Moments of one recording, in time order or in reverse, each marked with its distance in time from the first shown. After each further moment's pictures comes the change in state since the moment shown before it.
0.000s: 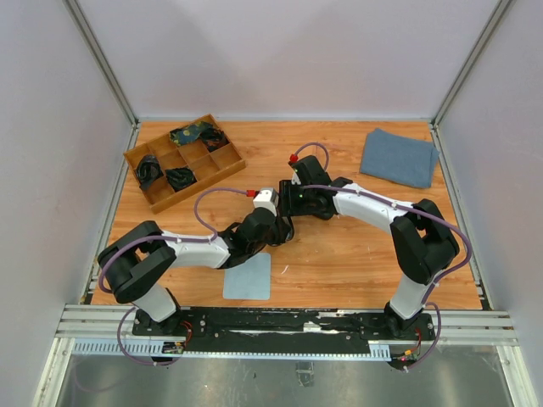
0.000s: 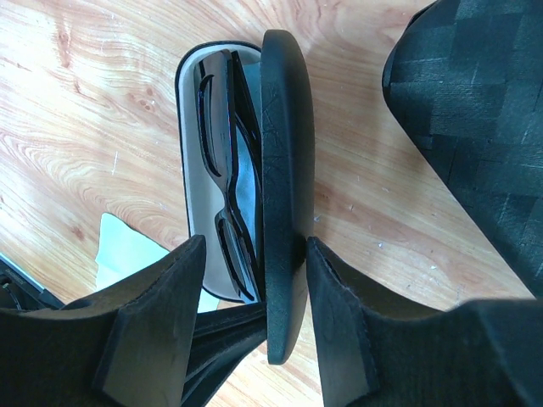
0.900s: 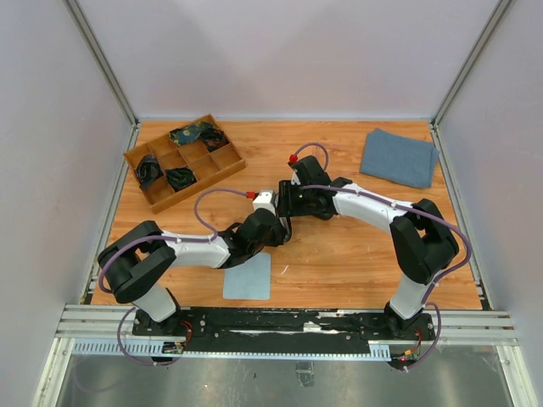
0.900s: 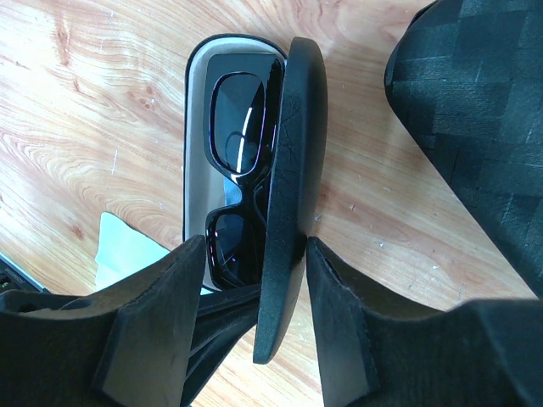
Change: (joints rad) left arm -0.001 0.009 0.006 -0.077 -0.016 0.000; right arm 0.000 0.002 0.000 0.000 0.000 0.000
